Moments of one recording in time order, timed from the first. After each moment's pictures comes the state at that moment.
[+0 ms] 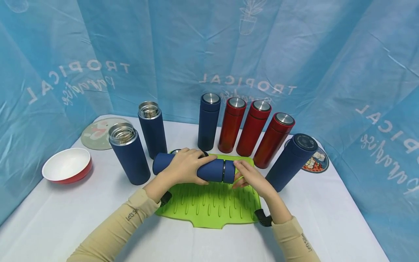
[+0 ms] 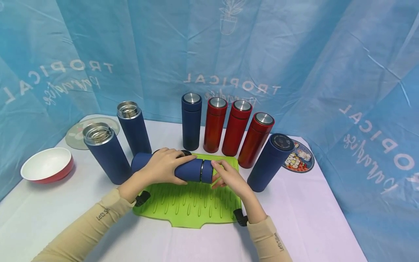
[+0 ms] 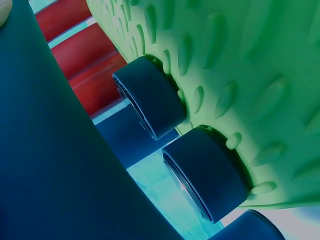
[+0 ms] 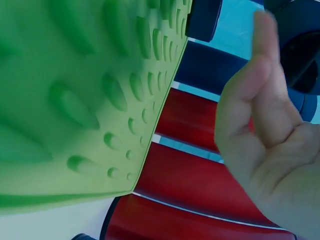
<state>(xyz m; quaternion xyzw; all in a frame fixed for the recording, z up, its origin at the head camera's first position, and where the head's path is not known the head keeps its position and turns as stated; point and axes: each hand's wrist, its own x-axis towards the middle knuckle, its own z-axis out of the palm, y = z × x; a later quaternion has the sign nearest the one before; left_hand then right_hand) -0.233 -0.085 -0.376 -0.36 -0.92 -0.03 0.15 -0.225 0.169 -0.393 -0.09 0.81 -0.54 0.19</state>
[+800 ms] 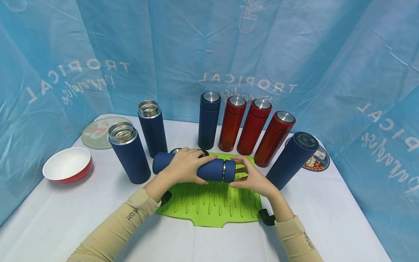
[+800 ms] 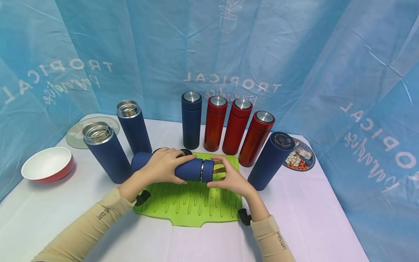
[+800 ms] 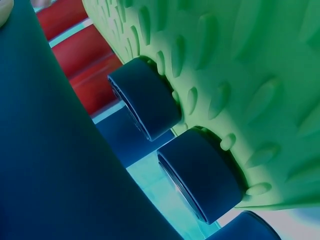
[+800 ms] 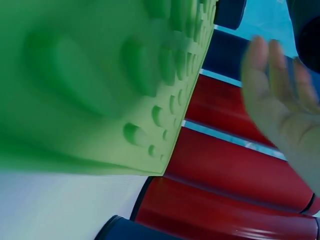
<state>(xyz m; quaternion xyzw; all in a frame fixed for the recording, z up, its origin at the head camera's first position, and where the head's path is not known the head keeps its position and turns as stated) -0.234 -0.084 -0.376 -0.36 -0.93 -0.03 0.11 -0.228 0.181 -0.407 -0.21 0.80 -0.54 0.18</state>
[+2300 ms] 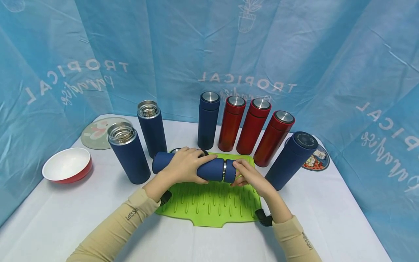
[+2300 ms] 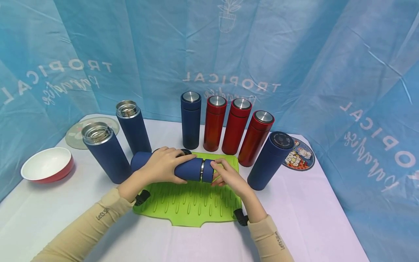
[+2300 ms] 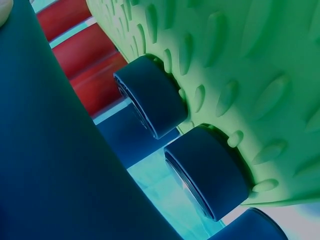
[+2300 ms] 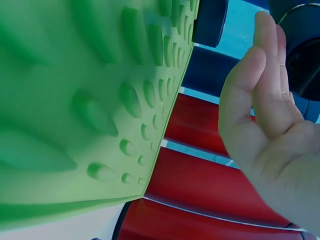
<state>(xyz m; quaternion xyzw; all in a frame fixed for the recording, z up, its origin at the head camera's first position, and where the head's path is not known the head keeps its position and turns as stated) -0.232 -0.084 -0.374 -0.37 -0.92 -0.03 0.14 -0.221 0.169 -0.390 -0.10 0.80 -0.56 0.22</state>
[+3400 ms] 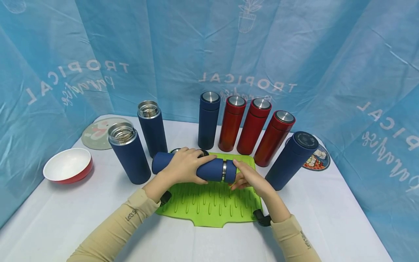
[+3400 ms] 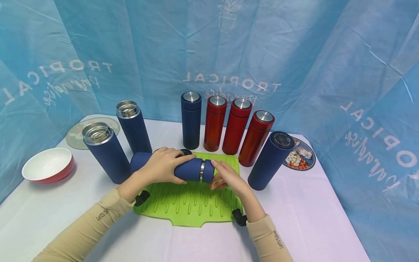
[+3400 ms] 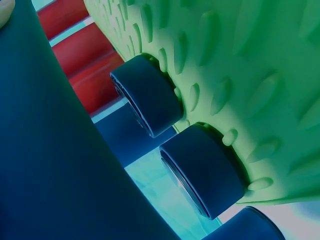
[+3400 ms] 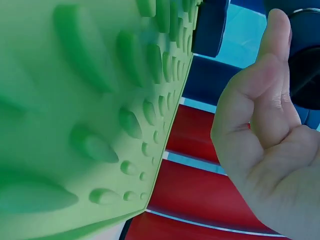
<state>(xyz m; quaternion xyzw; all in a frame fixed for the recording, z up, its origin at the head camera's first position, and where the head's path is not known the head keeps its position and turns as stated) -0.234 -0.087 -0.377 -0.37 -0.92 -0.02 0.15 -0.228 0.166 -0.396 -0.06 0.80 -0.55 0.24</state>
